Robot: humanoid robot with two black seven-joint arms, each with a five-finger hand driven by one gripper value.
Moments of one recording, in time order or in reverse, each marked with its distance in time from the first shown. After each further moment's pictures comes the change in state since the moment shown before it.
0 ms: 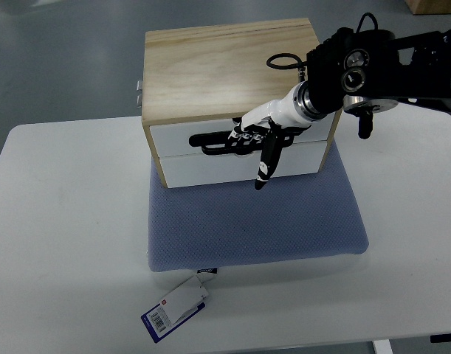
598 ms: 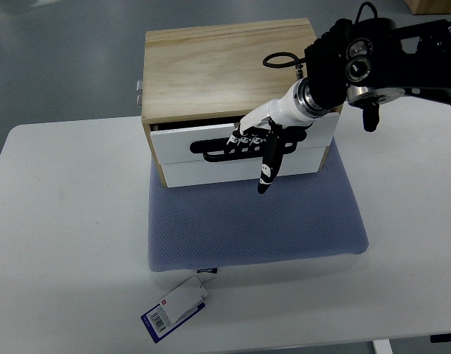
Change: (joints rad) left arm 0.000 0.000 -0.001 0.000 0.000 0.000 0.000; right arm 0.040 -0.015 0.003 0.022 0.041 0.103 -0.002
